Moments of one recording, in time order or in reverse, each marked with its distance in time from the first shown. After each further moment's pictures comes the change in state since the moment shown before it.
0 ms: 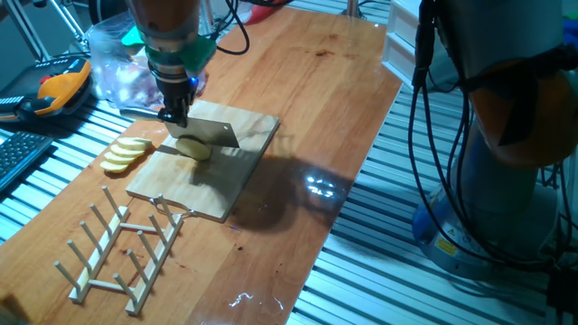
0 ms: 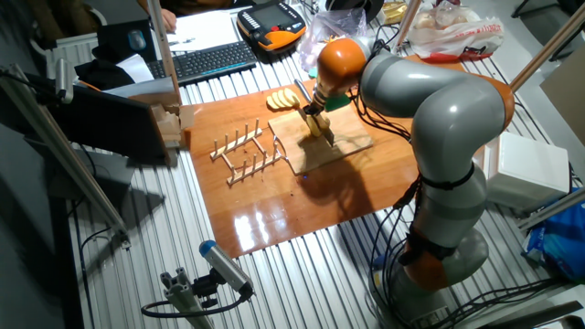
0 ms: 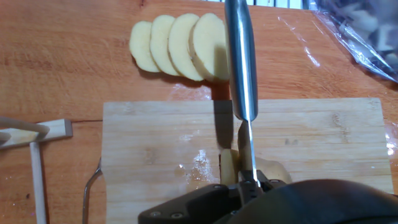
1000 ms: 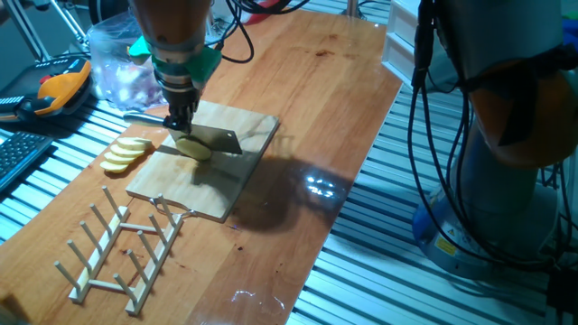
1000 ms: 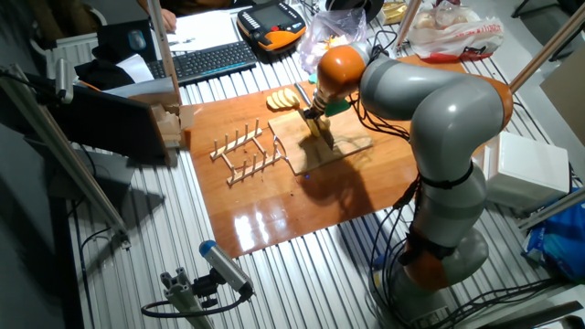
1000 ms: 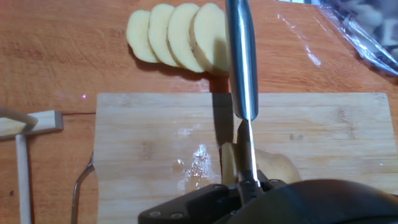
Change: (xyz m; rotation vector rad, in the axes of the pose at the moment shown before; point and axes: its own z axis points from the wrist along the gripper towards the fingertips) arm 0.007 0.000 0.016 -0.004 -0.009 -0.007
